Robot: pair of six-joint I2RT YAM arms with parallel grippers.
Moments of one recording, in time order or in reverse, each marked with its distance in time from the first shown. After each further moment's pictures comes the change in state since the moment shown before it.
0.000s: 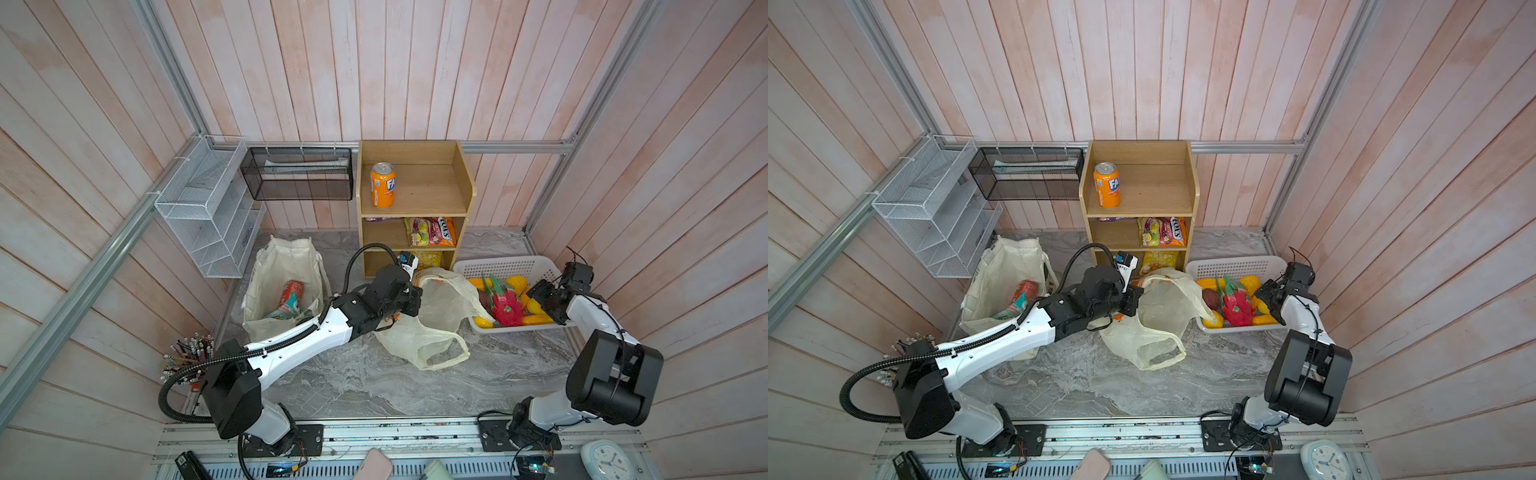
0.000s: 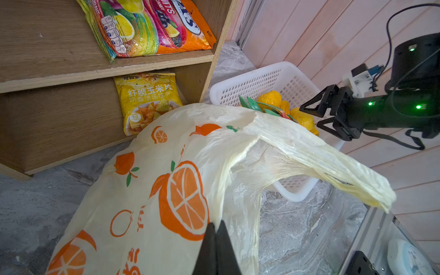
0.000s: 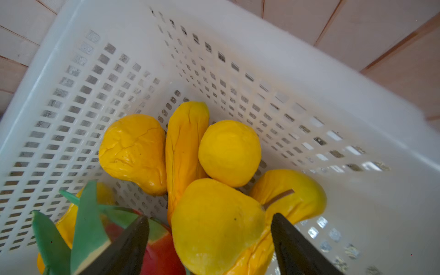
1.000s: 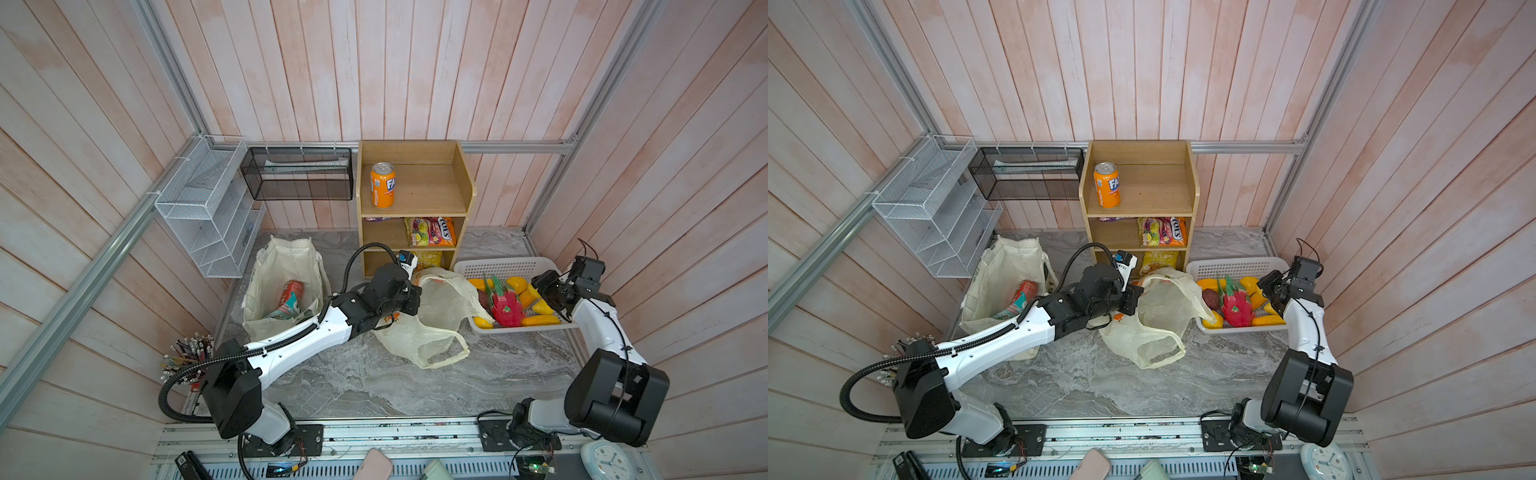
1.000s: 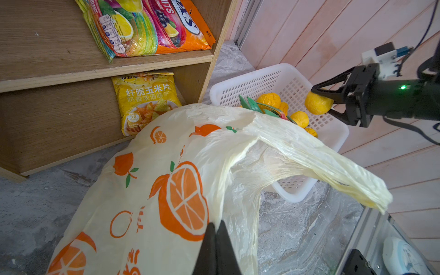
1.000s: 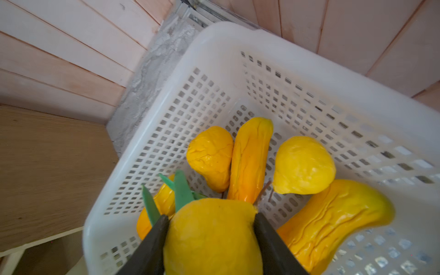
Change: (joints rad) left arm 0.011 0.001 0.000 0.000 0.022 -0.002; right arm 0.010 -0.159 0.022 0.028 -0.207 0.106
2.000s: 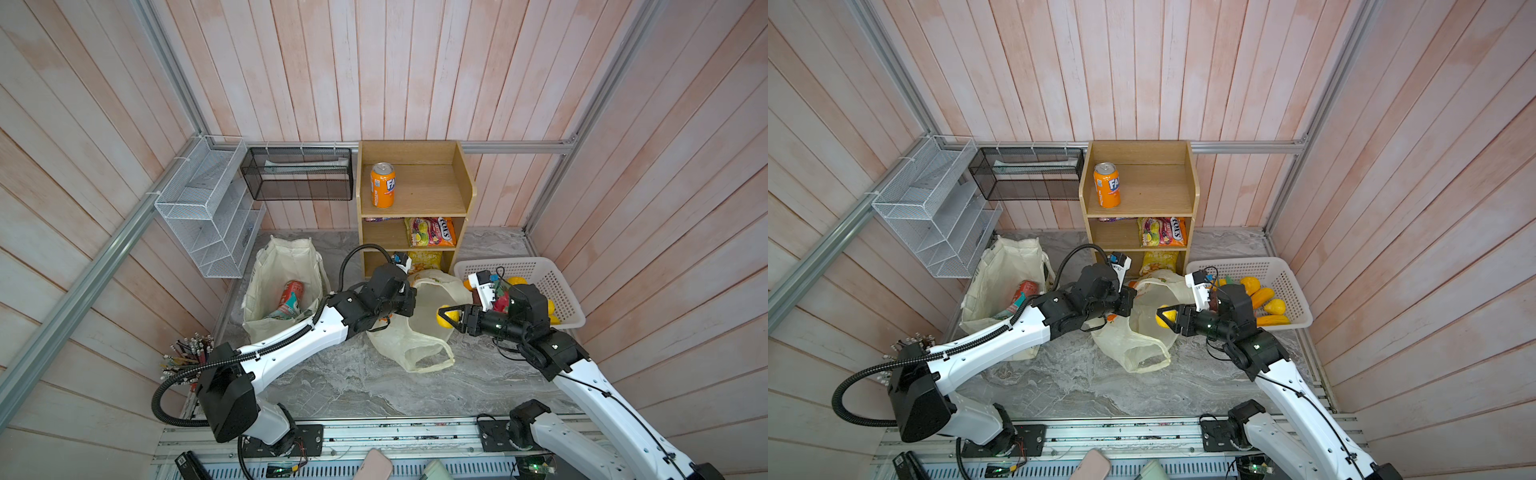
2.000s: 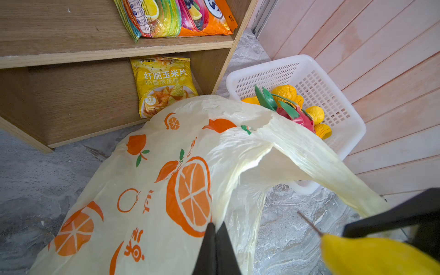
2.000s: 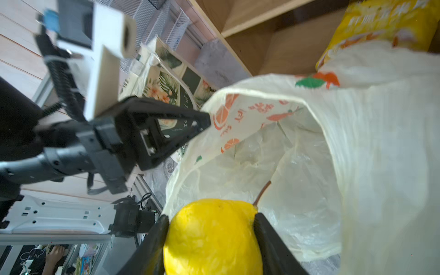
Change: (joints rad) left arm 0.000 -0.024 0.030 -0.124 -0.042 -0.050; right arm 0.814 -0.526 -0.269 0.015 -0.315 -0.027
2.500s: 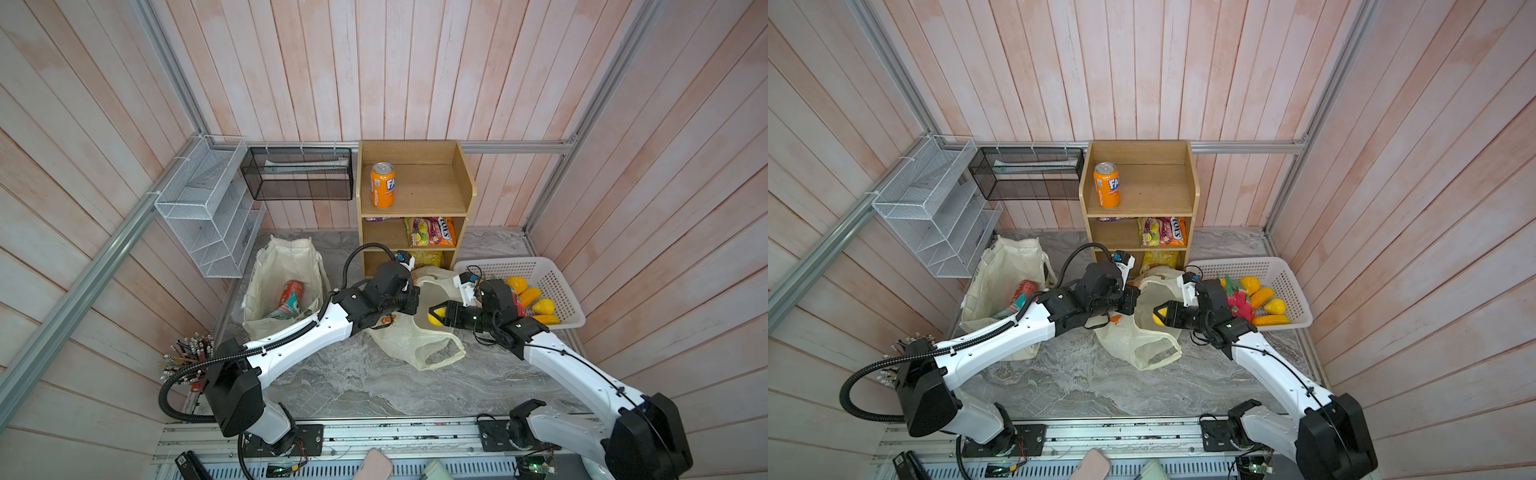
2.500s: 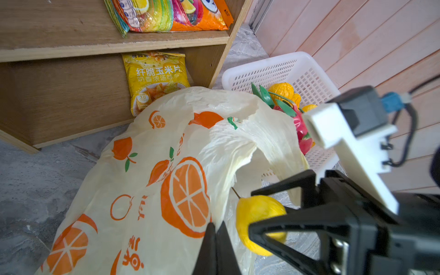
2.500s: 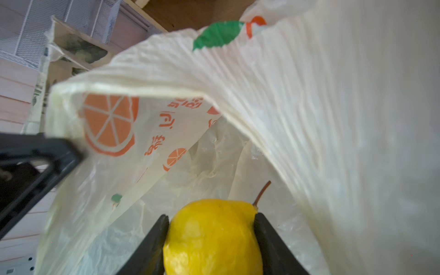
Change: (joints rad) left arm 0.000 0.041 0.031 -0.006 0.035 -0.011; right arm 0.002 0.340 -0.018 0.187 0.131 0.027
